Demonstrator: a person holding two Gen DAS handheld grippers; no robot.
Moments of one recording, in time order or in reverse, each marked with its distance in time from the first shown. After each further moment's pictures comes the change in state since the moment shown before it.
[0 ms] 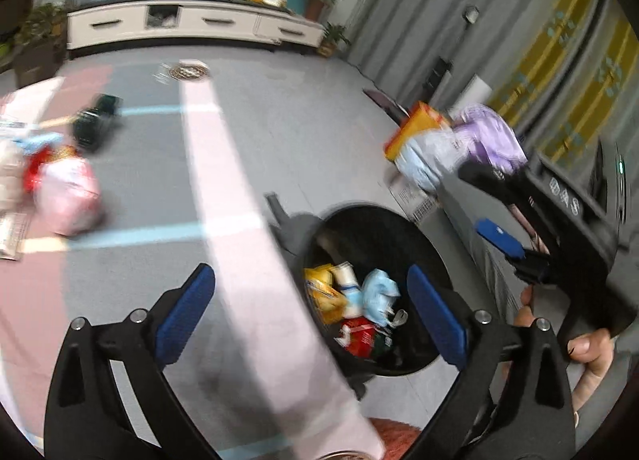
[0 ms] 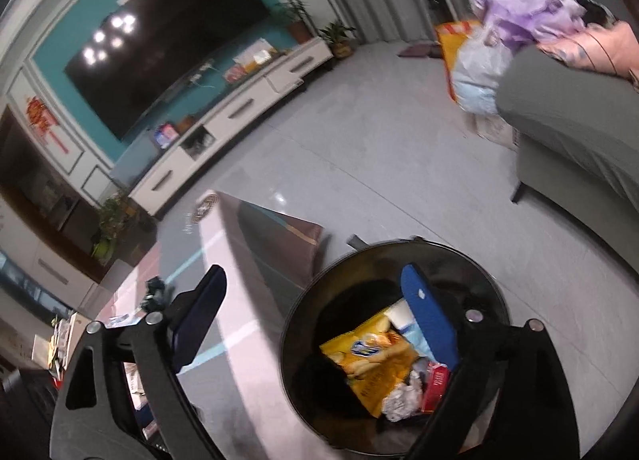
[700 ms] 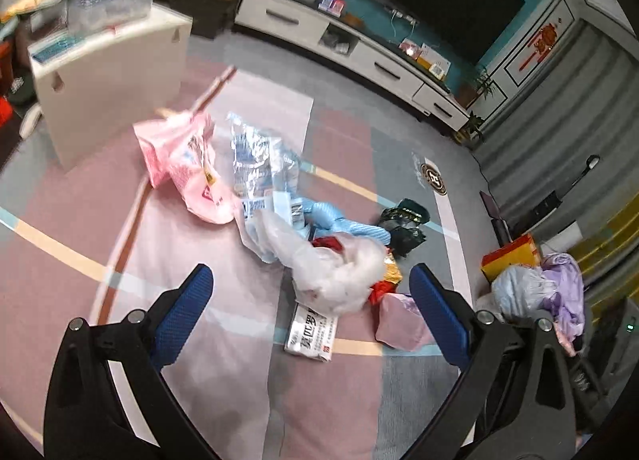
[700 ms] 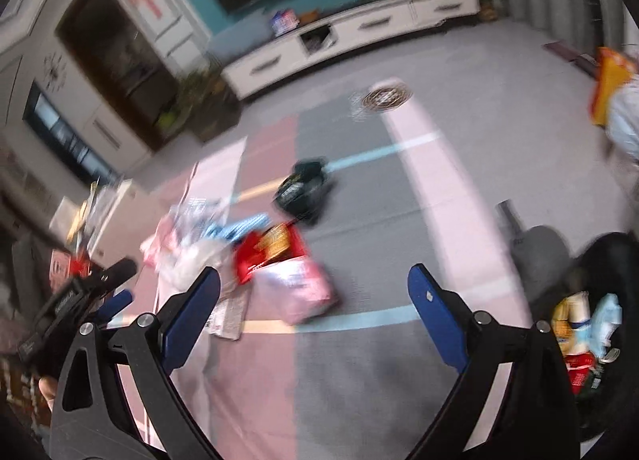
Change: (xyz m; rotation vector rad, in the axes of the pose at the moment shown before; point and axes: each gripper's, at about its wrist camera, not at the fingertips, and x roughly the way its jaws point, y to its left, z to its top) left arm -0.099 0.303 0.054 -0.438 -0.109 0.219; right arm 0.107 0.232 -0.092 -0.367 0.331 0.235
